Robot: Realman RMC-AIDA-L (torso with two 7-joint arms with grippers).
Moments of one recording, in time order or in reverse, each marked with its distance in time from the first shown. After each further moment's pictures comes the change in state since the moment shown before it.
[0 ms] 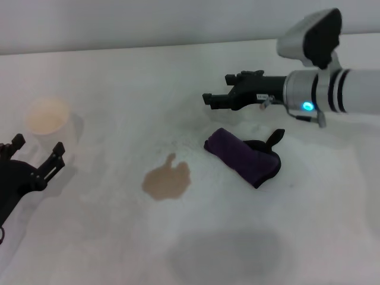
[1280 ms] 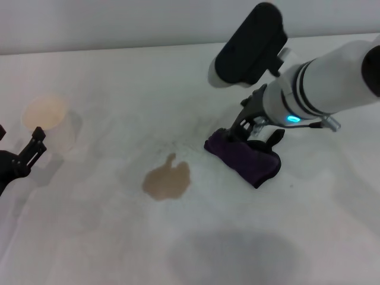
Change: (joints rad) left arm -0.004 0.000 -0.015 0.000 -0.090 0.017 -0.069; right arm -0.309 -0.002 -1.089 -1.260 -0.959 0.305 1.633
